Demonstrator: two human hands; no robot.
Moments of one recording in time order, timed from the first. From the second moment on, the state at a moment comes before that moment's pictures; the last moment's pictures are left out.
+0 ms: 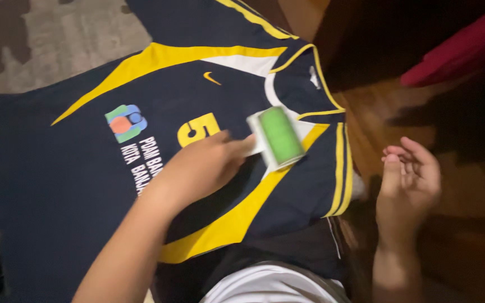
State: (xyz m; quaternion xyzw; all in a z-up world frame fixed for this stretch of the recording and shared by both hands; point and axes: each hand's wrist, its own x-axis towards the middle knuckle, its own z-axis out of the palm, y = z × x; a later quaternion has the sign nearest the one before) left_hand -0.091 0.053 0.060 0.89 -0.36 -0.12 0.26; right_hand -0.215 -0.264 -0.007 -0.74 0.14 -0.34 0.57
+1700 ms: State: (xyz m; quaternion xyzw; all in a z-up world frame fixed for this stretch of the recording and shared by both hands) left_hand -0.208 0.170 0.034 0.79 -0.12 -0.10 0.59; right_hand -0.171 -0.160 -0.010 -0.78 0.00 0.13 0.61
